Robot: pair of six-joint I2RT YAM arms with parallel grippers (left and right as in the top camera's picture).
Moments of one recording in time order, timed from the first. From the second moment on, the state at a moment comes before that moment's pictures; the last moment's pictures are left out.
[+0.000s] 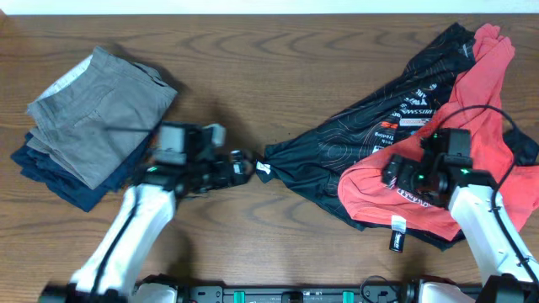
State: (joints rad) left arm -0.20 1.33 0.74 -0.51 0.56 -0.41; right arm -0.12 1.33 0.68 -0.62 -0.15 0.34
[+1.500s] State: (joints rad) left arm -0.44 1.45 0.75 -0.02 0.33 -0.67; right arm 0.26 1.50 0.63 -0.35 -0.29 0.17
